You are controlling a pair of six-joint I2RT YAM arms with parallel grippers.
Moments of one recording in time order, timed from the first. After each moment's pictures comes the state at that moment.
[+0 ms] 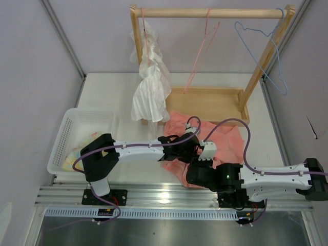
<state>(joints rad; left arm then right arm) -1.16 1.75 1.14 -0.26 -0.12 -0.70 1.50 1.02 0.79 -0.84 0.75 1.24</state>
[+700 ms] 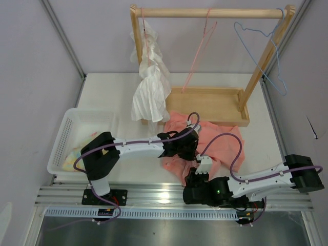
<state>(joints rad) -1.12 1.77 1.16 -0.29 -0.04 -0.70 1.69 1.14 0.58 -0.58 0.85 1.47</state>
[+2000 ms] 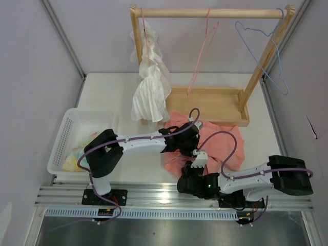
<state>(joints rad) -1.07 1.81 1.23 -0.28 0.09 -0.68 1.53 1.29 0.50 -0.24 0.92 1.31</state>
